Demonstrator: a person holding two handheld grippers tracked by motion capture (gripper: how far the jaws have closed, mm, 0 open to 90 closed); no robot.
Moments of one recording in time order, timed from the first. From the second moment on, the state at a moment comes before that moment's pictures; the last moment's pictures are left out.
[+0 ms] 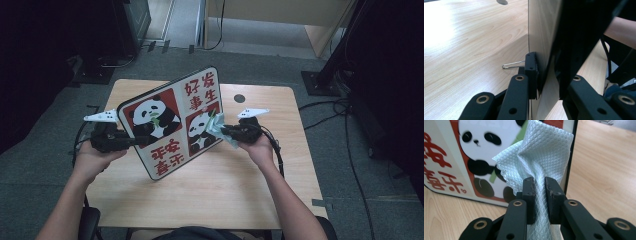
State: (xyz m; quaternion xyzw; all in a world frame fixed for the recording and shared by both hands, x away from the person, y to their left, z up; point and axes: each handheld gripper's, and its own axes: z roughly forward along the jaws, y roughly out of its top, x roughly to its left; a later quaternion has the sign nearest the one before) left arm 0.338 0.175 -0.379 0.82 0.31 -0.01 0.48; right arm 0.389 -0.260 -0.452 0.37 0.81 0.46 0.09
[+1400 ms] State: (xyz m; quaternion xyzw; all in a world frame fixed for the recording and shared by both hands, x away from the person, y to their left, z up) left arm 0.342 0.174 -0.382 0.82 0.31 -0.02 0.49; right arm 0.382 -0.268 -0.440 0.41 0.79 0.45 0.06
